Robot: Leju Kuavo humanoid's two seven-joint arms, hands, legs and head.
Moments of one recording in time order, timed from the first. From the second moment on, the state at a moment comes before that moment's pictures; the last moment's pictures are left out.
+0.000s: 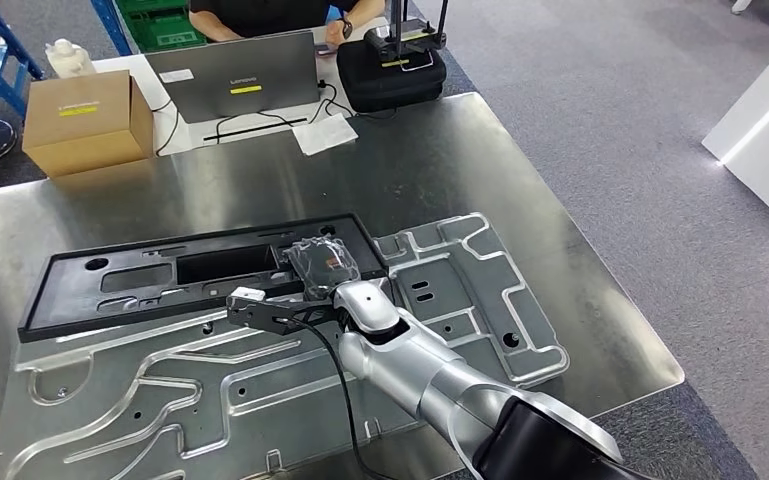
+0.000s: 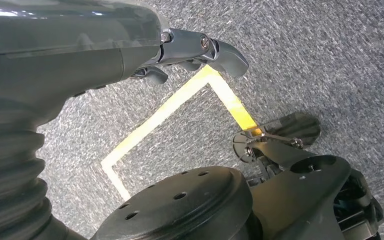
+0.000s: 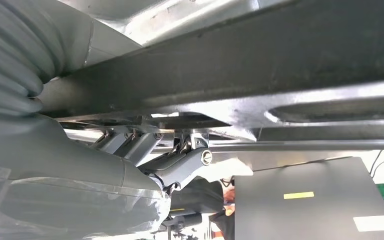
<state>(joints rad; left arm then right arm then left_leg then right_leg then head) -0.11 -0.01 -1.45 -0.14 1.08 0.18 -0.22 -0.82 0.36 0.84 -0.60 0.82 -0.18 0.14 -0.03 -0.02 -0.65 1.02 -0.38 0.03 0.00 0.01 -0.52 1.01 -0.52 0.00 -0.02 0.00</state>
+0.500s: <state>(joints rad) -0.11 -0.01 -1.45 -0.14 1.07 0.17 -0.22 -0.83 0.36 0.86 -0.59 0.81 -0.20 0.15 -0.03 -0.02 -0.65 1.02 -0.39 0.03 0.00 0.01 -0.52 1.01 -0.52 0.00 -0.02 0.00</state>
